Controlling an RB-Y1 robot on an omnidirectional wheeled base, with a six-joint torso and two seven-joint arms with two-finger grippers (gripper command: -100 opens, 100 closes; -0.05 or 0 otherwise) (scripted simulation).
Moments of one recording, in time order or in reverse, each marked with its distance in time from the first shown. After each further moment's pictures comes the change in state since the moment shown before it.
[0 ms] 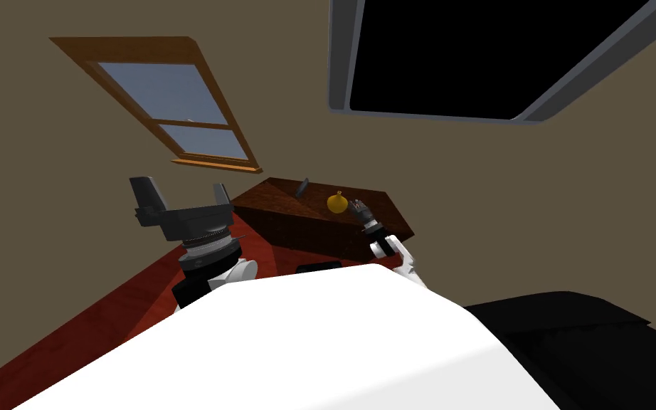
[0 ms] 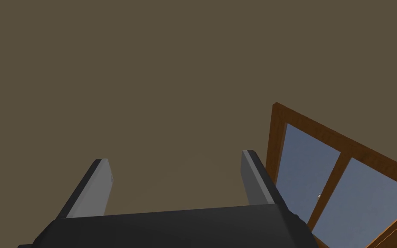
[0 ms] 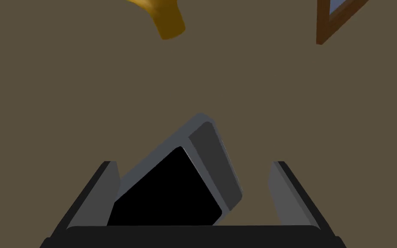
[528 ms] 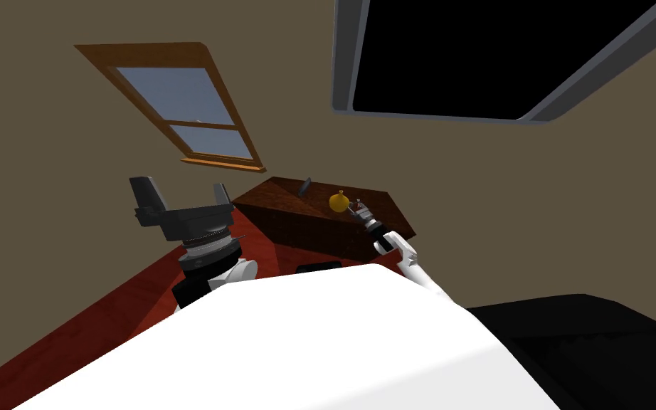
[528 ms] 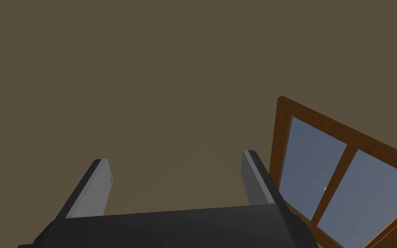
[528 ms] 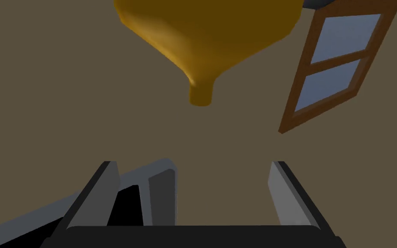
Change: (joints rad) left arm 0.000 0.000 0.000 0.000 0.000 0.000 0.000; right arm -0.064 -0.127 0.028 0.119 0.175 0.069 0.146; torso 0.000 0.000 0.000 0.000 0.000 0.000
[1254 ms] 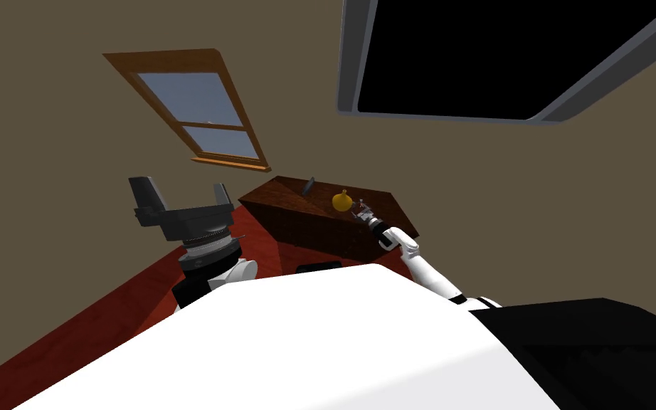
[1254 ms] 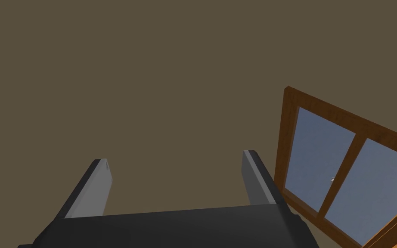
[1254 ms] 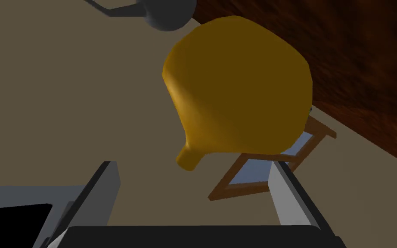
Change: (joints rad) left arm 0.000 0.000 0.000 0.000 0.000 0.000 0.000; right arm -0.082 -0.123 0.042 0.144 0.222 0.084 0.180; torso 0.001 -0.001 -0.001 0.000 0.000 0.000
